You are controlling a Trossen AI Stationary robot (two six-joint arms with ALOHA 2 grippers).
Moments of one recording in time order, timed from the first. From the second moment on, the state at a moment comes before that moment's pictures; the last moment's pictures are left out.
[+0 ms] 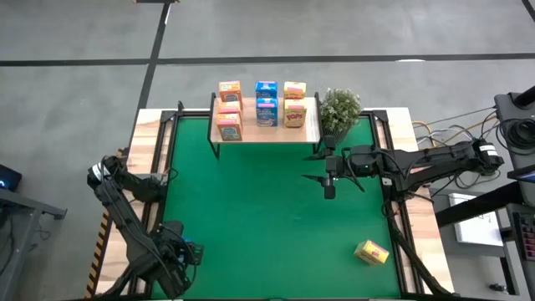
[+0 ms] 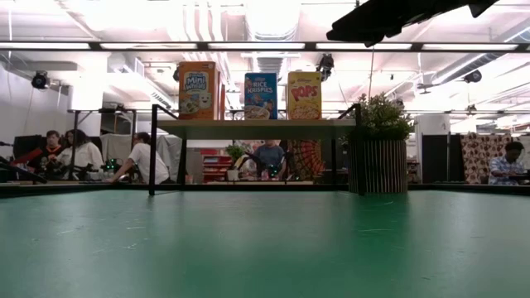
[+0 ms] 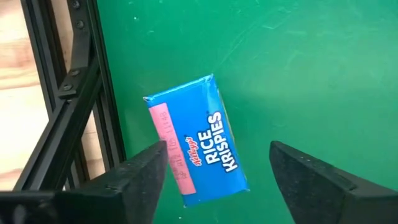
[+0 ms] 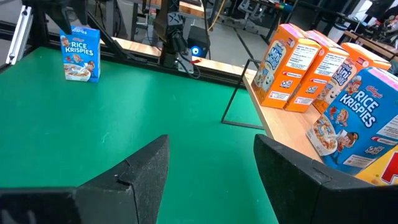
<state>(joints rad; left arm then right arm) -0.97 1.68 1.44 -1.48 -0.08 -2.41 0.03 1.03 0.70 0.08 0.12 -0.24</state>
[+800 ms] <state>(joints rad) -0.98 1.71 1.39 -1.46 -0.06 -2.40 0.03 1.03 0.70 0.08 0.12 -0.24</state>
